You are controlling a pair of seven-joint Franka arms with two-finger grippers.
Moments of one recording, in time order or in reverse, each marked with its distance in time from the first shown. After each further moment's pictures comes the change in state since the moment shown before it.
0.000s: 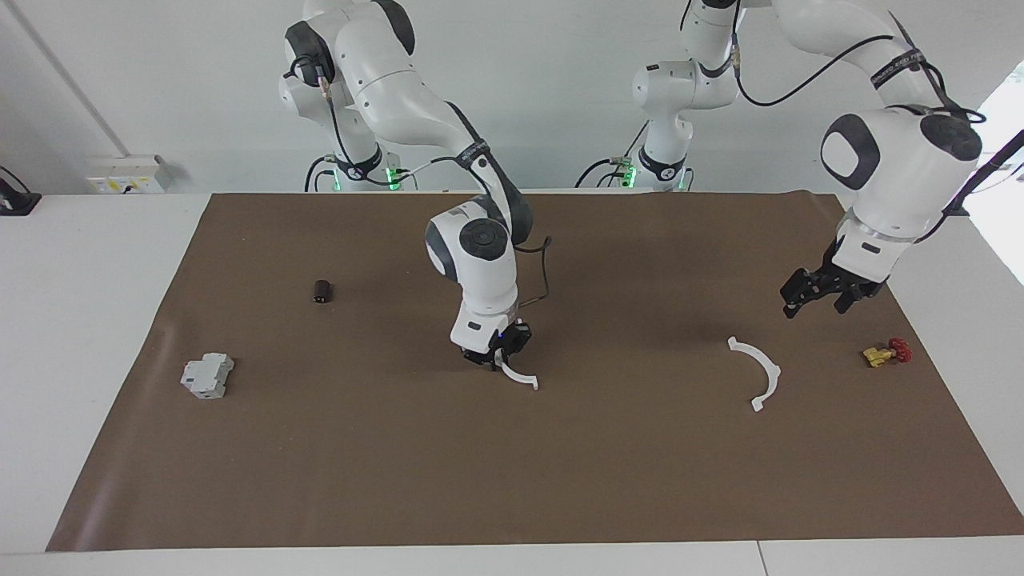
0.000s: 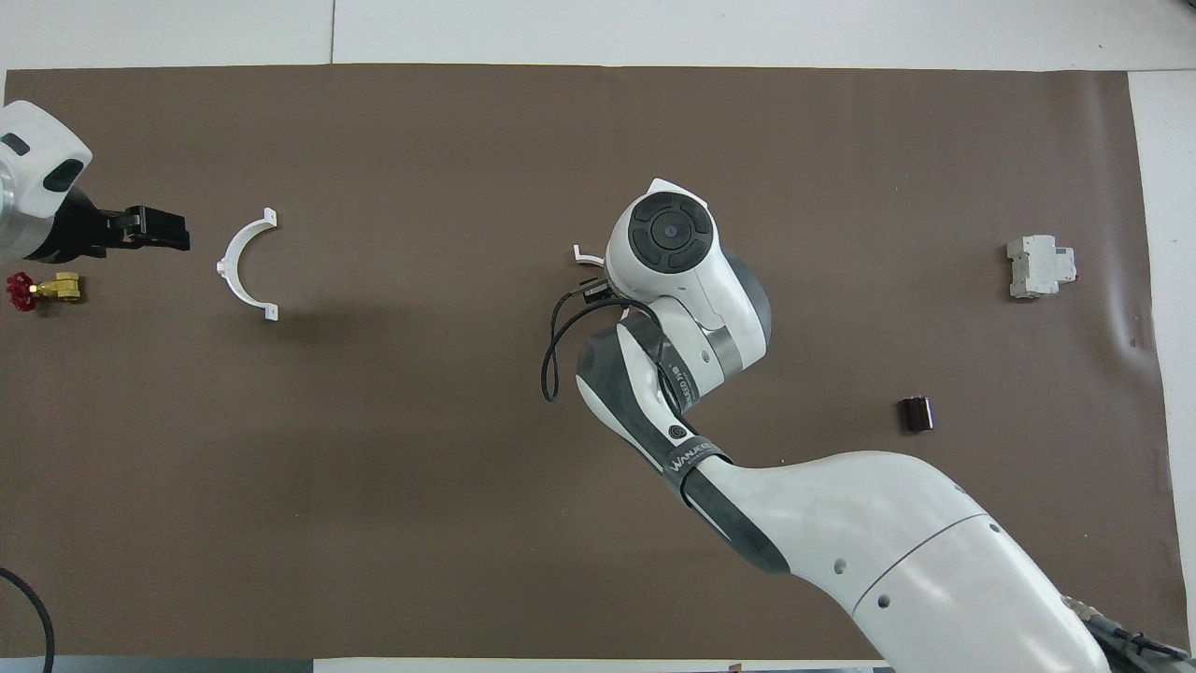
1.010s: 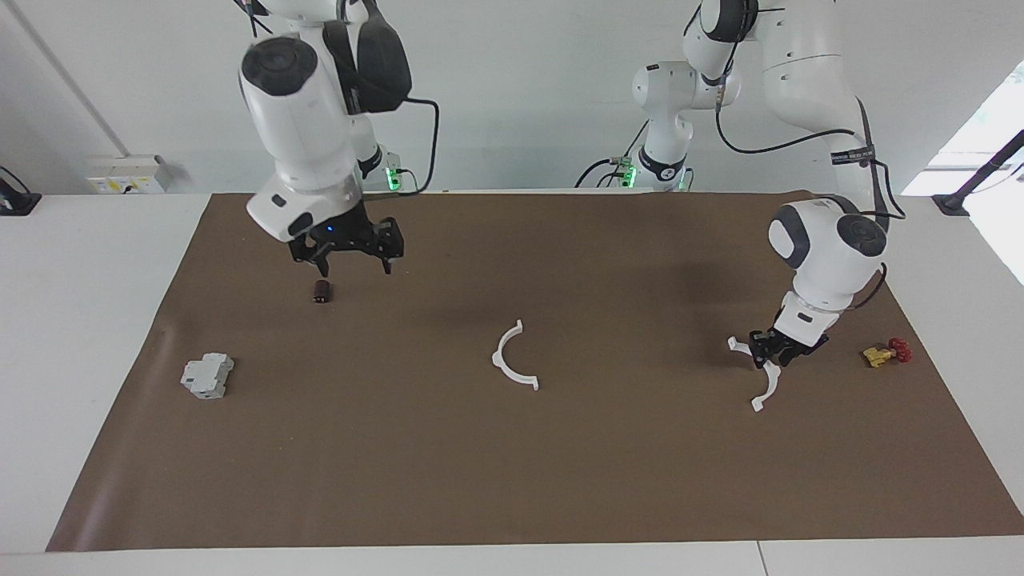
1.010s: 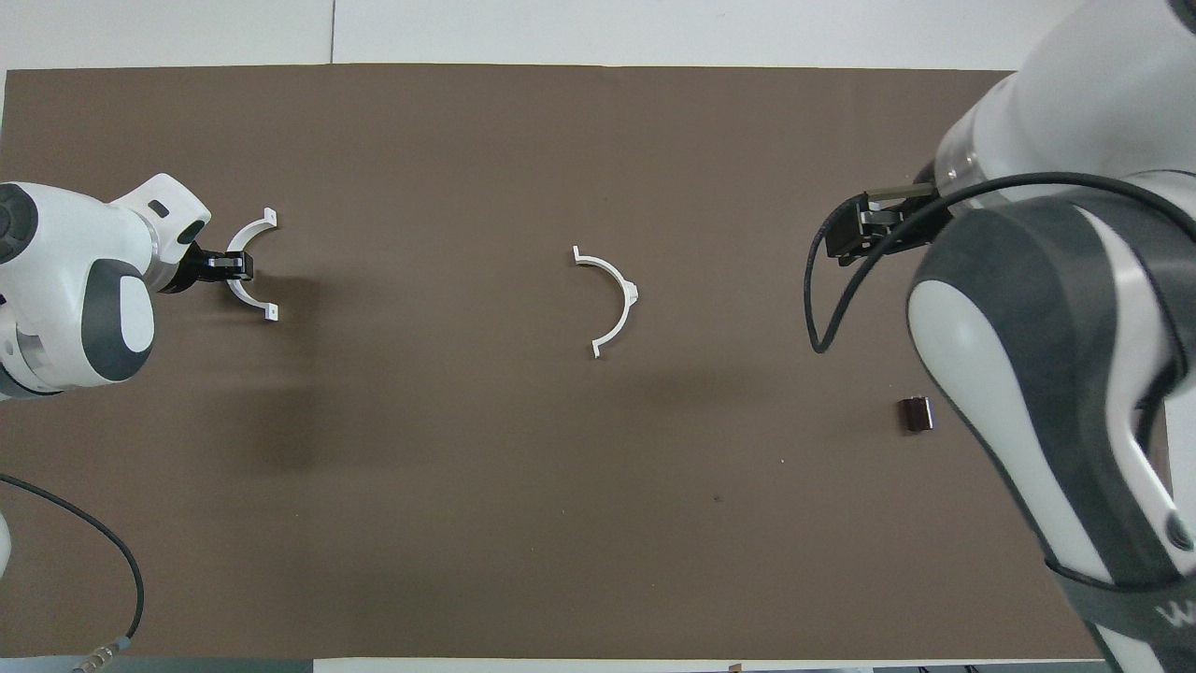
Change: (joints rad) left arm -0.005 0.163 0.000 -0.174 0.001 0.359 0.039; right arm -0.273 -0.458 -0.024 0.144 0.002 -0.742 -0.026
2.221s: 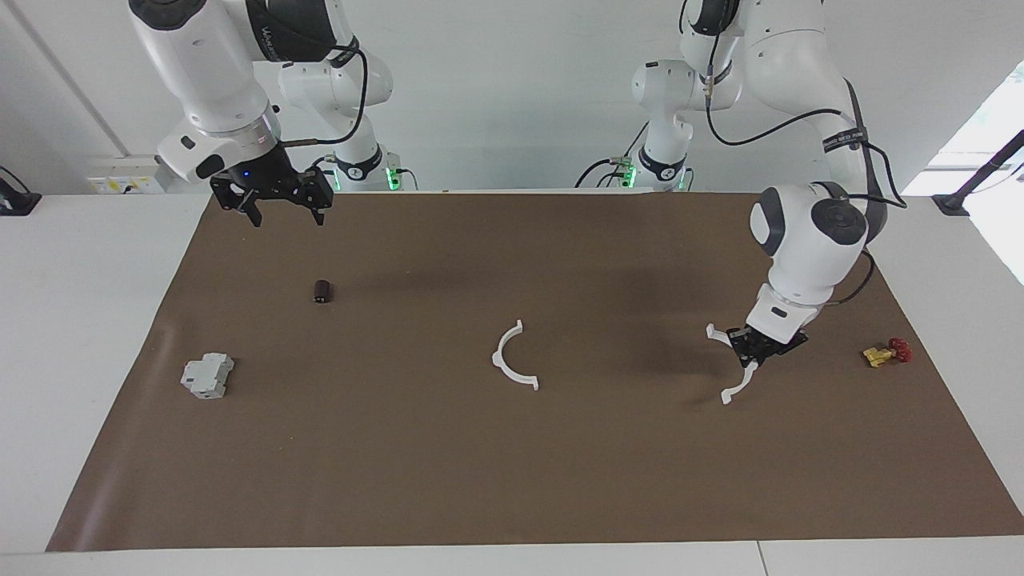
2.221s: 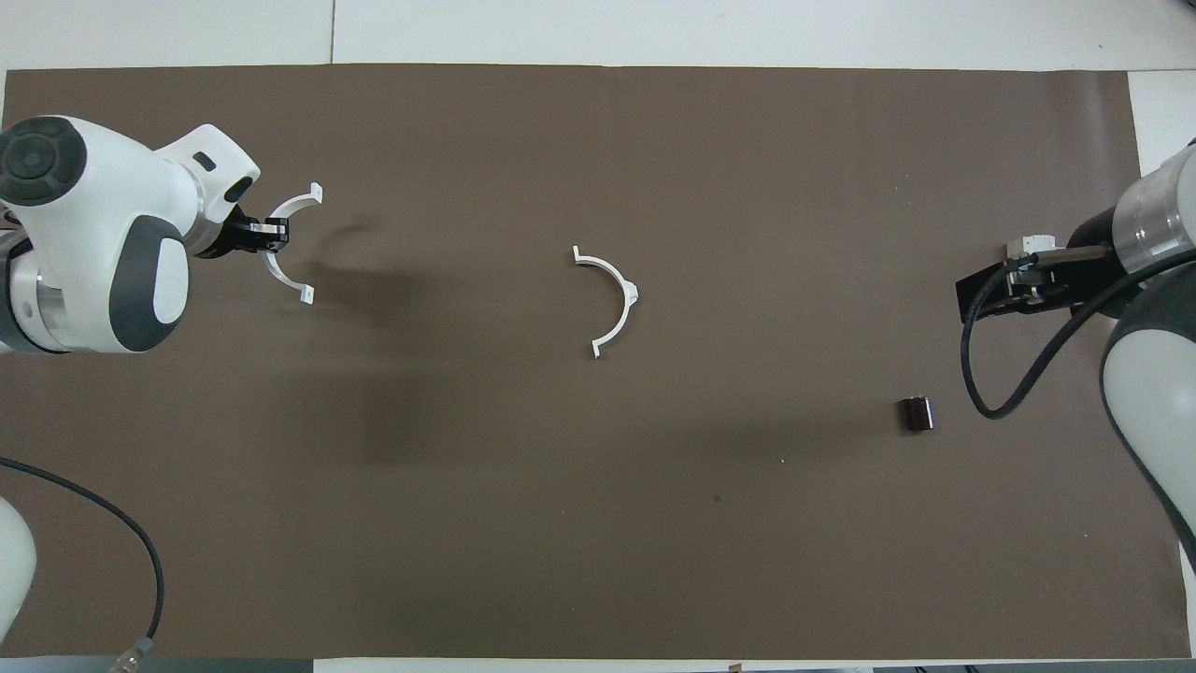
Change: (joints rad) left arm -0.175 -0.036 -0.003 0.157 0.099 -0.217 -0.245; right arm -0.144 -0.152 0.008 -0.180 -0.002 -0.011 -0.131
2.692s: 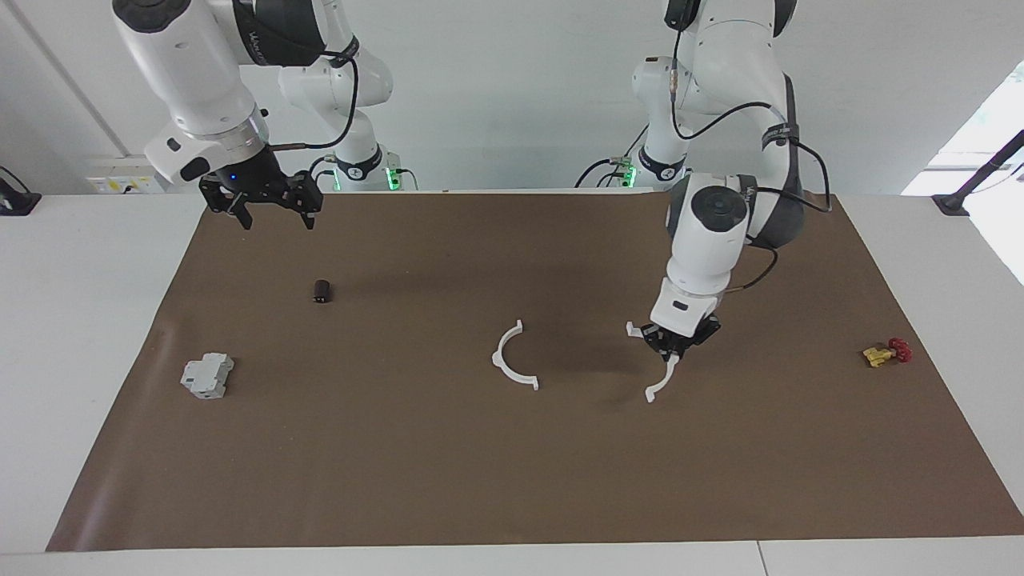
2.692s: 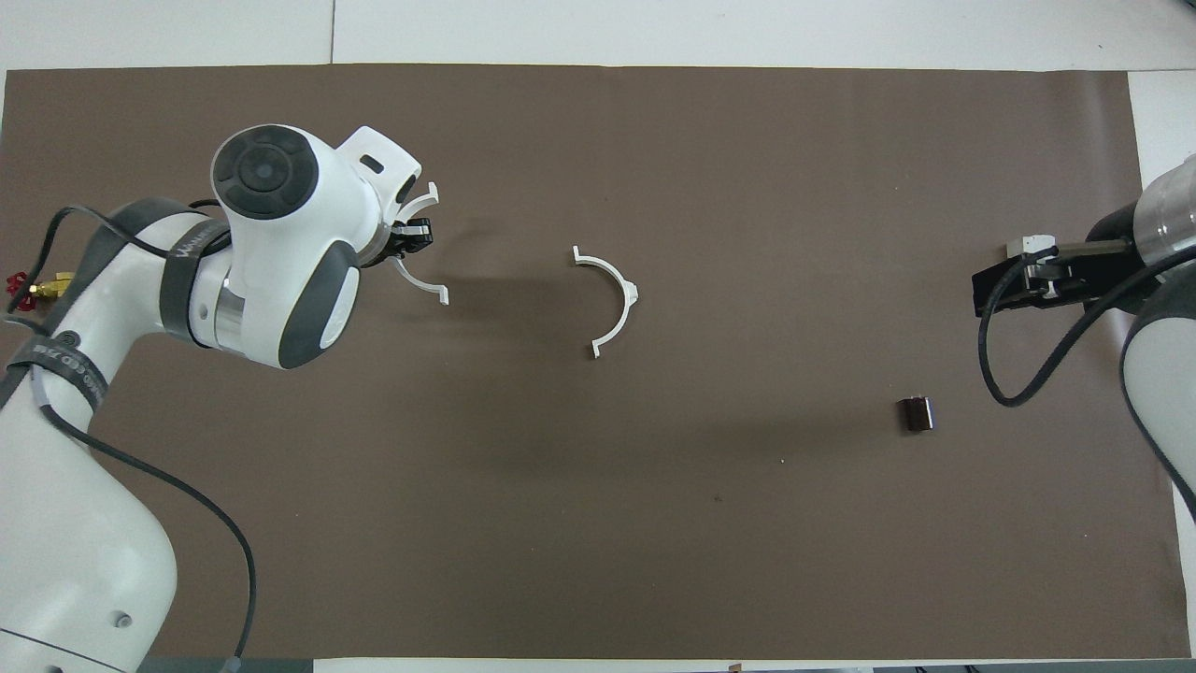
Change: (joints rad) left arm -0.234 0.037 -0.002 0.063 0.021 -0.052 -0.369; right arm -0.021 0.003 -0.004 -0.003 0.000 0.009 -0.001
